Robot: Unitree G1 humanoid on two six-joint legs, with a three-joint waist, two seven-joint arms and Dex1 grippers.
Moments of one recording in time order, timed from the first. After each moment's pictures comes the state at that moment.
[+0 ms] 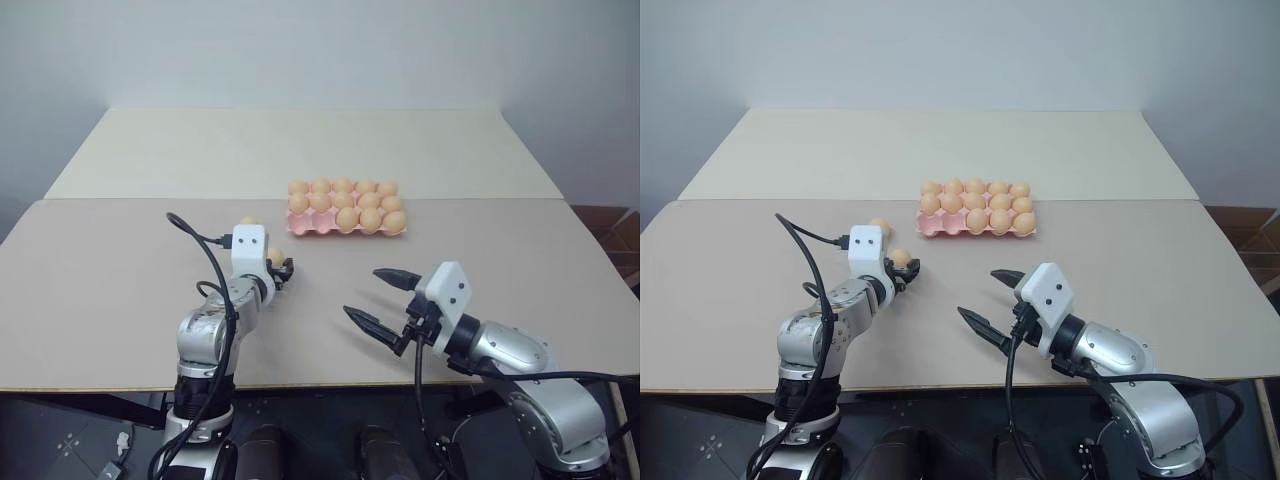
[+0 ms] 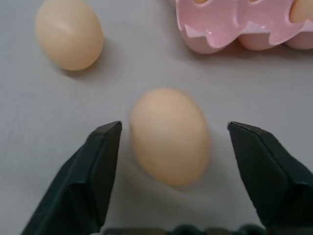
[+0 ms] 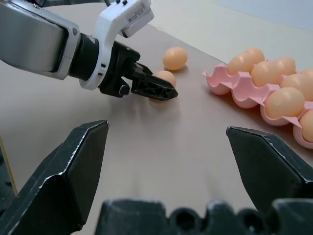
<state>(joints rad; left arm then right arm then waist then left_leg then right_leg) -0.43 0.07 0.06 -0.27 -0.23 1.03 0.05 -0.06 -0.50 0.04 -0.72 0.41 0.61 0.58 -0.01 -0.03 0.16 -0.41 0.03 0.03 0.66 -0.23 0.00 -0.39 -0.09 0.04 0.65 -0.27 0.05</state>
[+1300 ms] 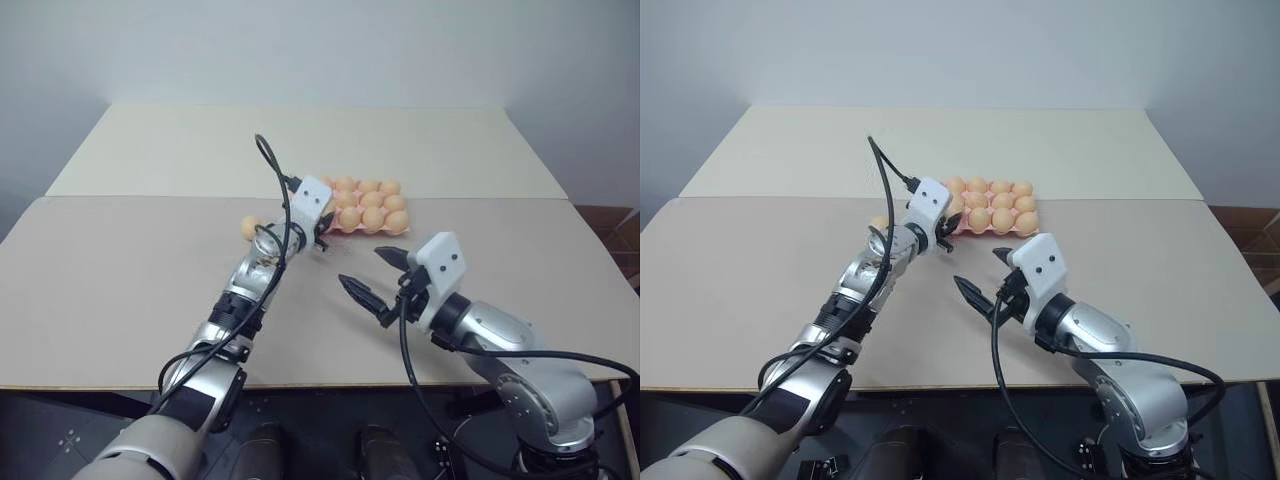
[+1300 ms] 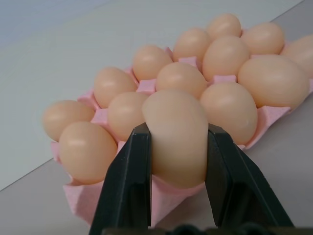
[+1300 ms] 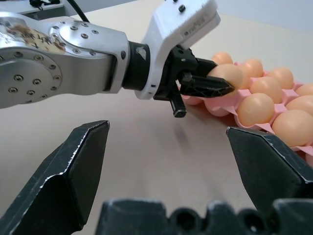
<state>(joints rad) -0.87 0.13 -0.20 0.52 0.02 0.34 -0.30 -0.20 -0.41 0.04 -0.76 0.48 0.85 0.34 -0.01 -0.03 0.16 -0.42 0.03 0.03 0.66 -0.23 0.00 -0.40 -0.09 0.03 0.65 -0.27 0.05</state>
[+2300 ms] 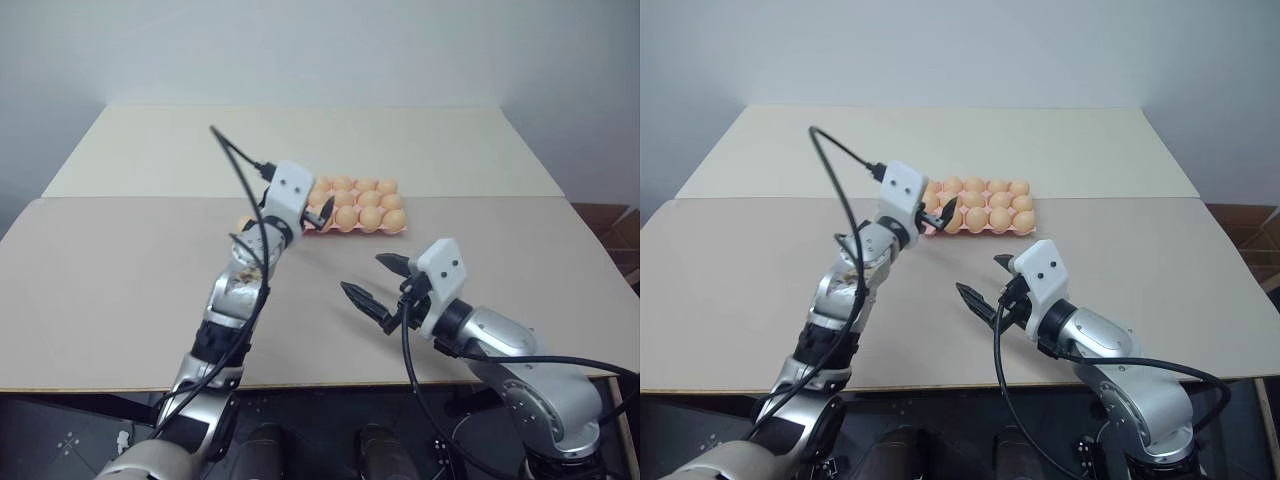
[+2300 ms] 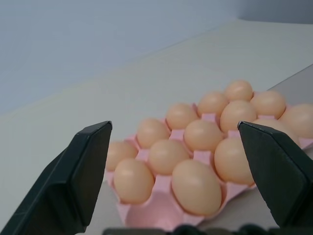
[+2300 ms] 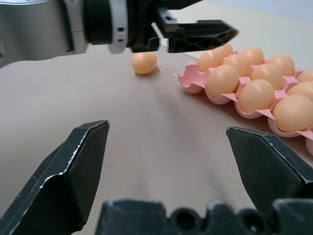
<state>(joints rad) -0.63 0.14 -0.08 -0.05 0.03 0.54 -0.23 -0.17 -0.44 0.04 -0.77 0.49 0.85 0.35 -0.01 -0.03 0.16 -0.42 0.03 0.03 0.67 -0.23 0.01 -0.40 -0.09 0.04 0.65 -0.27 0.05</state>
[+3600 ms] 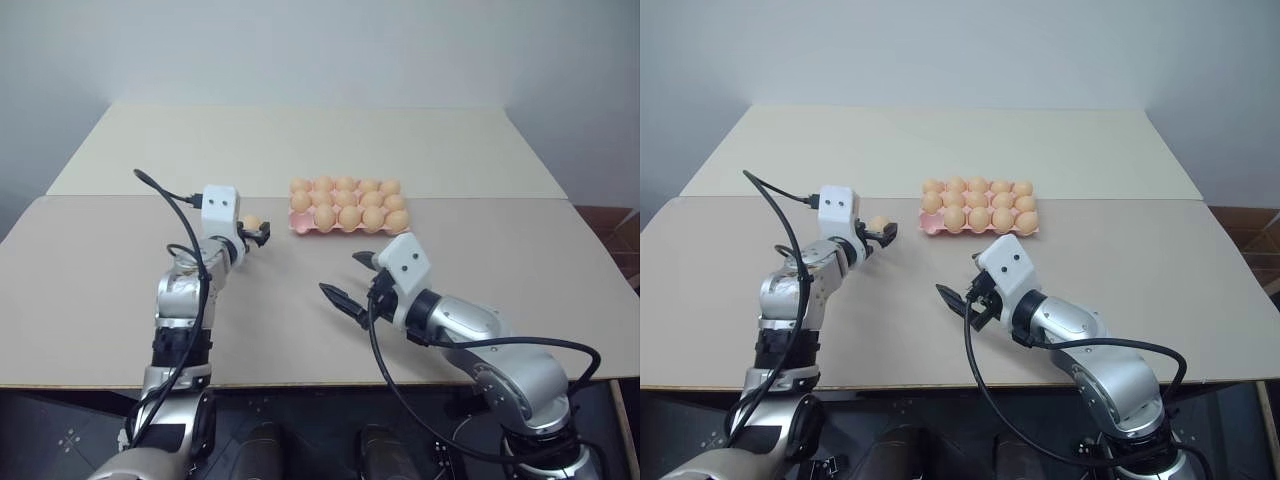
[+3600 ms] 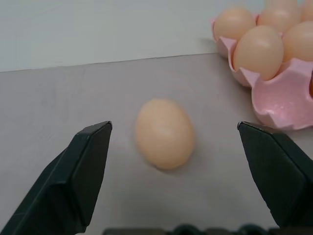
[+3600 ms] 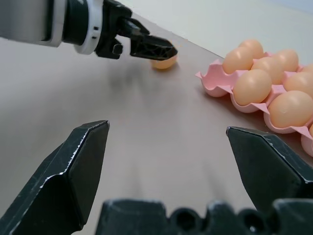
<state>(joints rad) -0.67 0.21 0.16 0.10 -0.11 0.78 -0.17 -0.31 -0.41 0.19 -0.71 0.42 0.90 0.32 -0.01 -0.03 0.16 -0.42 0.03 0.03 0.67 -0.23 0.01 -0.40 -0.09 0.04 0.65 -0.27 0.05</state>
